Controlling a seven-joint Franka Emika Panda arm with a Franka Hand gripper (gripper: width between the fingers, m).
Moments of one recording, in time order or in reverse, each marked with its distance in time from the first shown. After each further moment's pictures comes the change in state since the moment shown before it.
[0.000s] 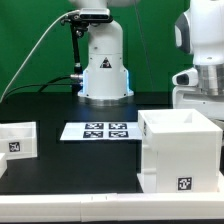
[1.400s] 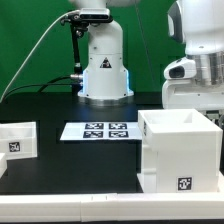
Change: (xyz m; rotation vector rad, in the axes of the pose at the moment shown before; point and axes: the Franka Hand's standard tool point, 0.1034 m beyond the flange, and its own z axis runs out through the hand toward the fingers) arm 0.019 0.013 -0.033 -0.014 -0.032 -0.493
